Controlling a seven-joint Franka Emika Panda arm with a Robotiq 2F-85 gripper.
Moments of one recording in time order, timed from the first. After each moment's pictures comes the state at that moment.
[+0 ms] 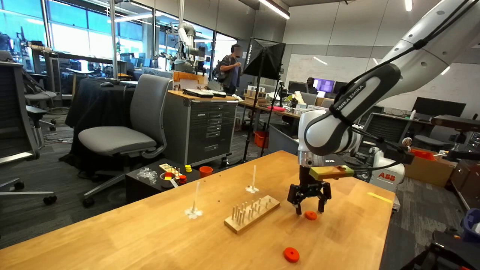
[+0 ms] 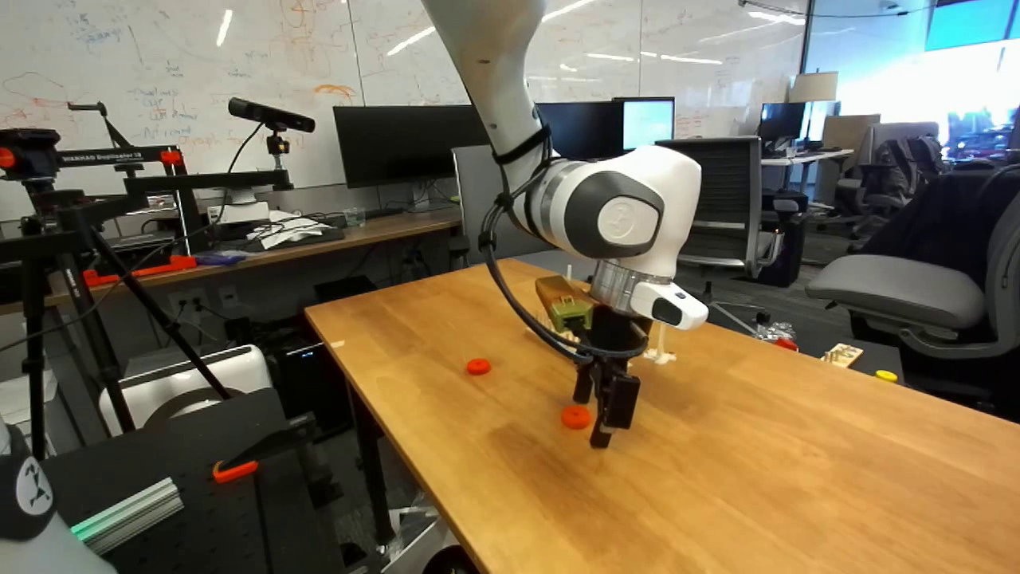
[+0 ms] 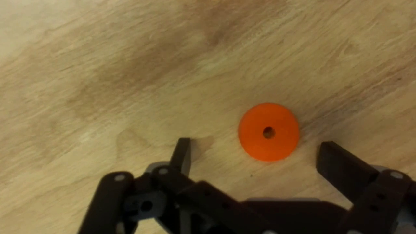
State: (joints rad) arm 0.01 0.68 -0.04 -1.98 0.13 2.39 0.34
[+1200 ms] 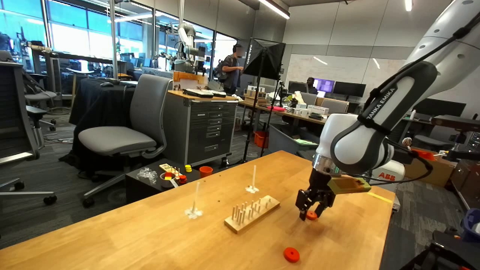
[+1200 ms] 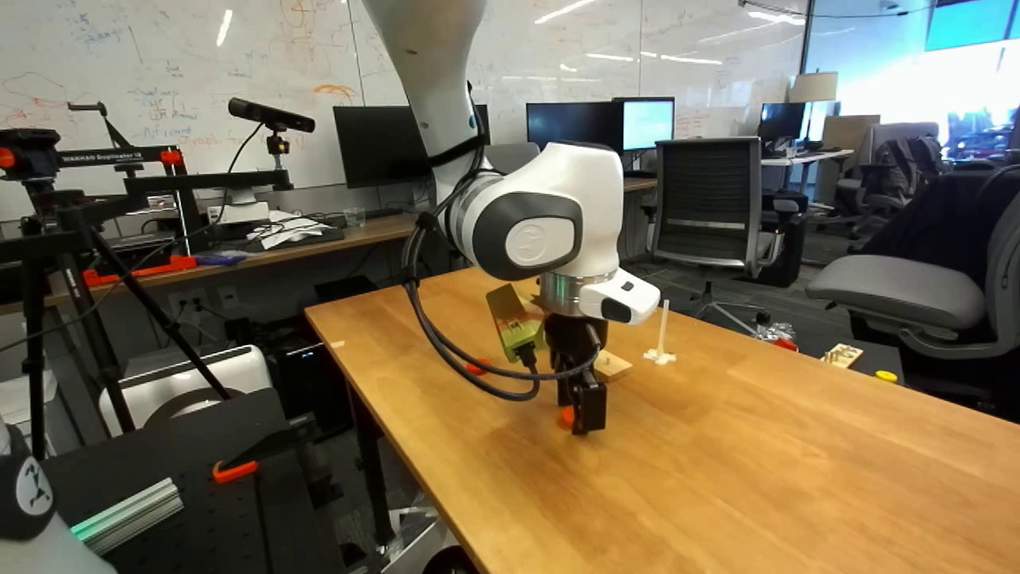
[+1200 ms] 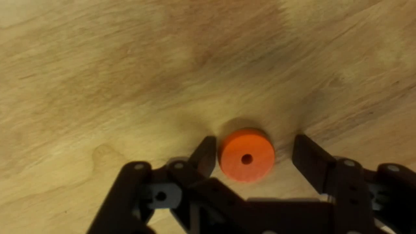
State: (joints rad) arm 0.00 0.55 0.03 -2.29 0.17 2.86 0.24
